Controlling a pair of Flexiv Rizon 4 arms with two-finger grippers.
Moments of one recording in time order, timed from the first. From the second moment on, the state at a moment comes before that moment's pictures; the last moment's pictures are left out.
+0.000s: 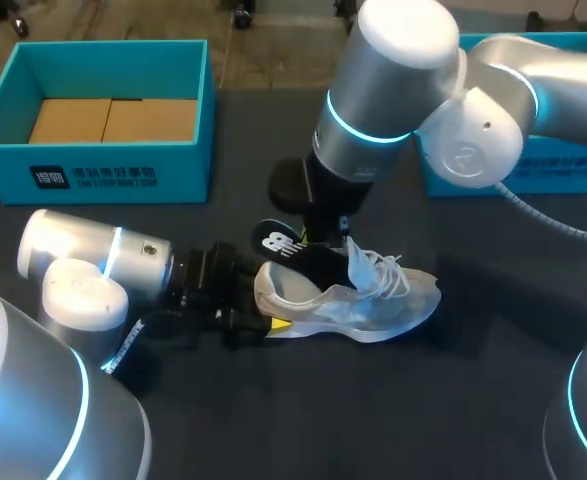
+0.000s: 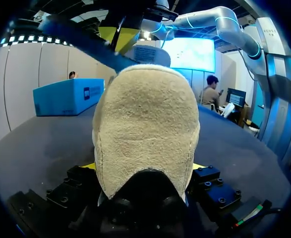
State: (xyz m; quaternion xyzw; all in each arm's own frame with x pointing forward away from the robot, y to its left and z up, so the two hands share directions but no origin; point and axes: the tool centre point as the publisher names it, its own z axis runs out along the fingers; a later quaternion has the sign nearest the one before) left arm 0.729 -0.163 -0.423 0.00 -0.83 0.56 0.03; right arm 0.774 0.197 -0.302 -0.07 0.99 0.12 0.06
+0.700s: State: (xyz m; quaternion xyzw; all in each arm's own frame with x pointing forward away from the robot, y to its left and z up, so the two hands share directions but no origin) left arm 0.729 -0.163 -0.423 0.00 -0.83 0.56 0.03; right arm 0.768 0.202 -0.304 -0.05 0.98 0.19 -0.06
